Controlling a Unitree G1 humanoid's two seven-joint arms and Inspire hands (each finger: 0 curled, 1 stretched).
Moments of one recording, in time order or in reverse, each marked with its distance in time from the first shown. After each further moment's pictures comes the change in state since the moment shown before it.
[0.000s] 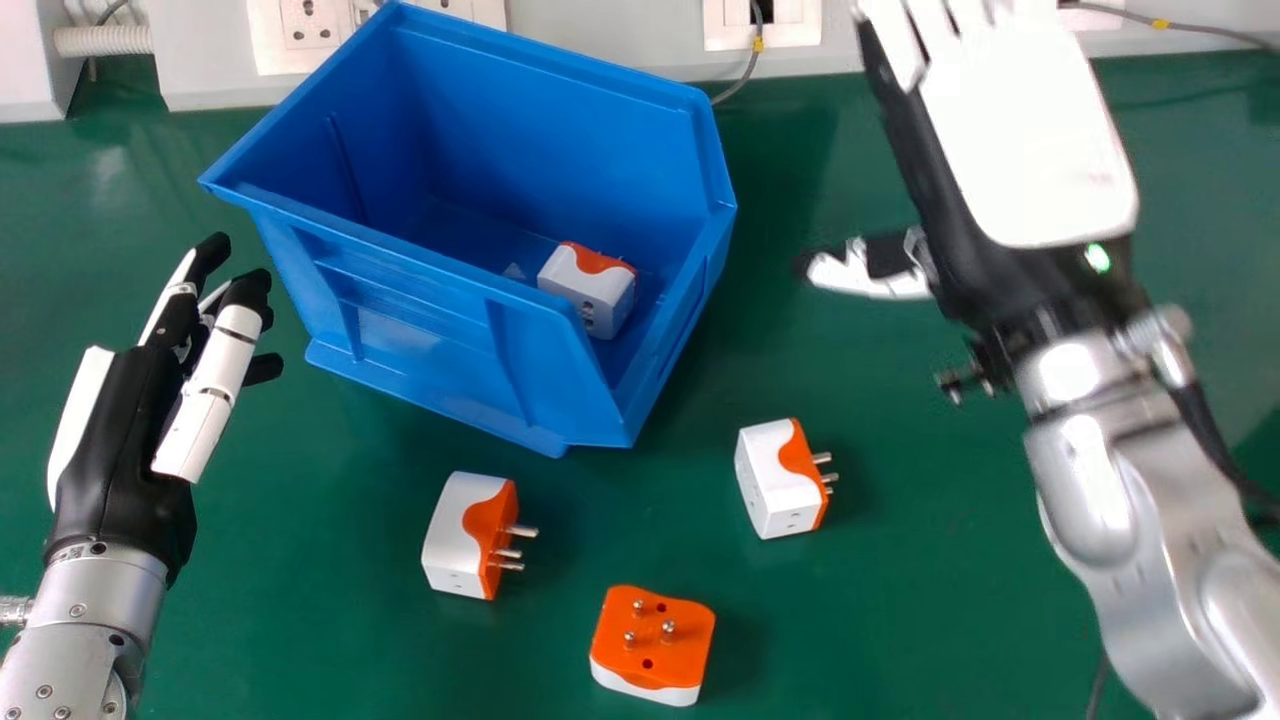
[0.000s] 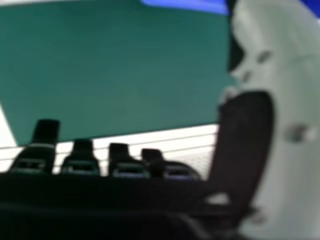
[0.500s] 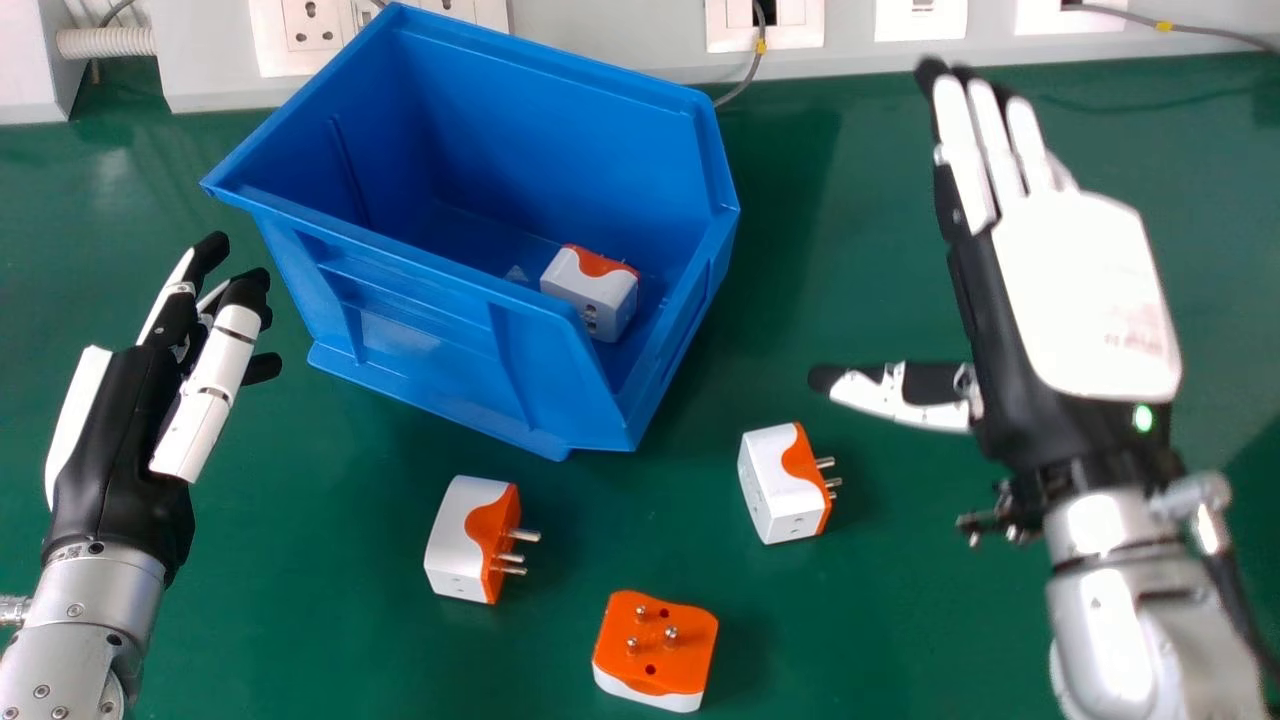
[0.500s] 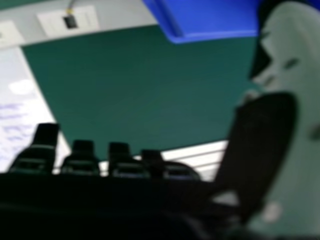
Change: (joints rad) left arm 0.001 0.003 0.002 0.000 0.000 0.001 -0.002; right arm 0.275 0.130 -0.032 -0.110 0.001 0.051 -0.020
